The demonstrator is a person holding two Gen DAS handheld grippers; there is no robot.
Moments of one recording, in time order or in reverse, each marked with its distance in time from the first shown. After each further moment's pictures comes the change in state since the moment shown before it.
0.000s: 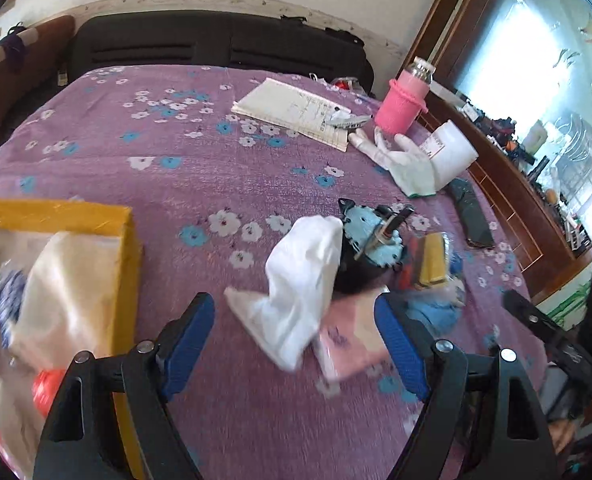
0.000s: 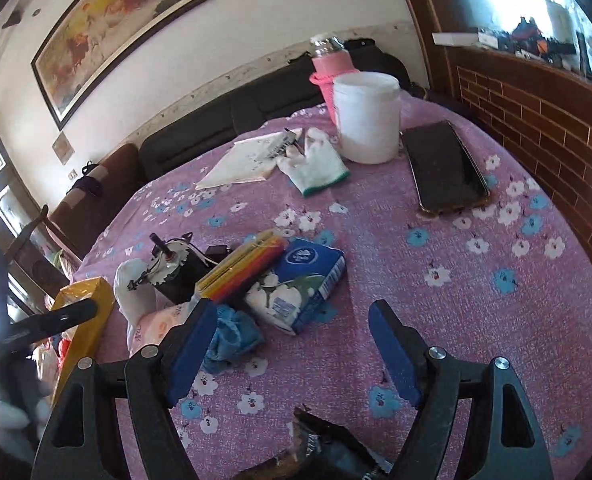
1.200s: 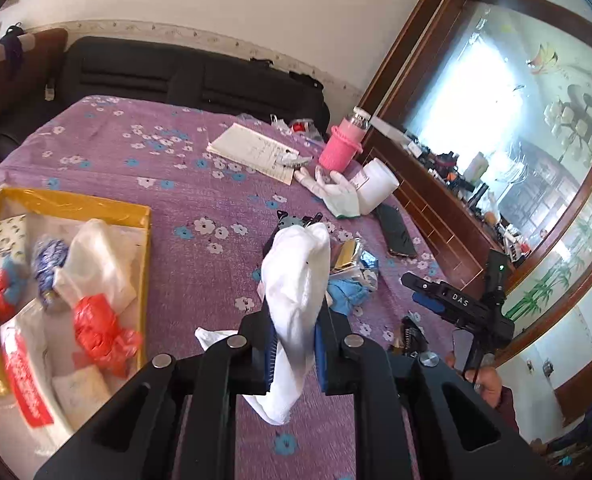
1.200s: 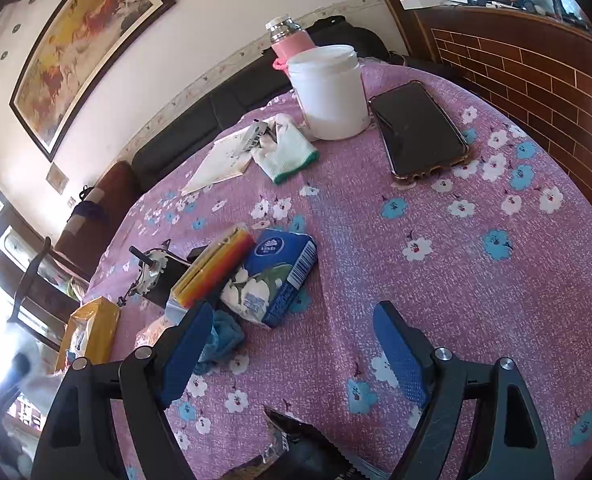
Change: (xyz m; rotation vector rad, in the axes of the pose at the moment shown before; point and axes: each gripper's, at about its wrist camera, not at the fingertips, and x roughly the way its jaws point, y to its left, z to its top) left arm -0.130 -0.002 -0.056 -0.019 -0.178 -0.180; right arm 0.003 -0.033 -0.007 0.158 0.046 0.032
